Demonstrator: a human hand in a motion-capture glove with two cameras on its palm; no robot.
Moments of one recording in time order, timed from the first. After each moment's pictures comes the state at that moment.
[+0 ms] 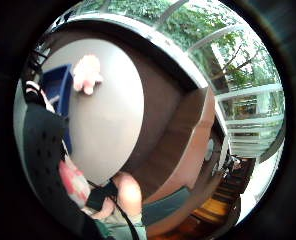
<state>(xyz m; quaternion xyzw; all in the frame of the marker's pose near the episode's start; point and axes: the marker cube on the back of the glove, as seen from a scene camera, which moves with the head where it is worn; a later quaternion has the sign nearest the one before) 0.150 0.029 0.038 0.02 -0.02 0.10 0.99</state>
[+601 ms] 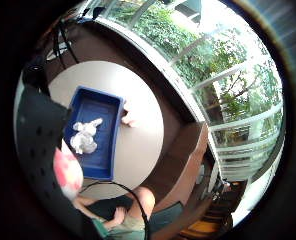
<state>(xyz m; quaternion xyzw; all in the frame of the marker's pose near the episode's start) -0.065 -0.074 0.021 0.05 0.04 0.00 1.00</state>
